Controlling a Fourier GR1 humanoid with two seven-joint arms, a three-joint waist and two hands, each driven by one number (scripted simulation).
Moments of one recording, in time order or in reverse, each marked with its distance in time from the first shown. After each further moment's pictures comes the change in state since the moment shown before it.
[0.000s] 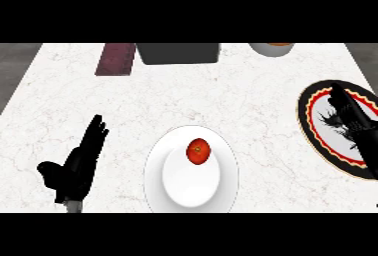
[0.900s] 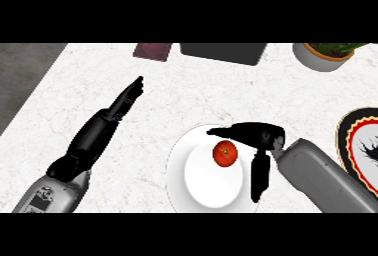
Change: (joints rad) left arm -0.317 0.108 -0.133 -0.092 -0.101 -0.226 -0.049; right arm -0.543 0.117 0.585 0.389 0.115 0.629 0.356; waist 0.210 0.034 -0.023
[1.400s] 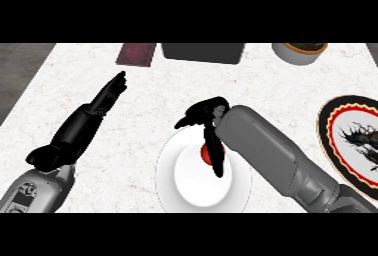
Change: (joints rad) left arm 0.008 0.046 0.074 0.026 0.027 -0.030 -0.001; right arm -0.384 0.298 0.031 0.469 -0.031 0.220 0.154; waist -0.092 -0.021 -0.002
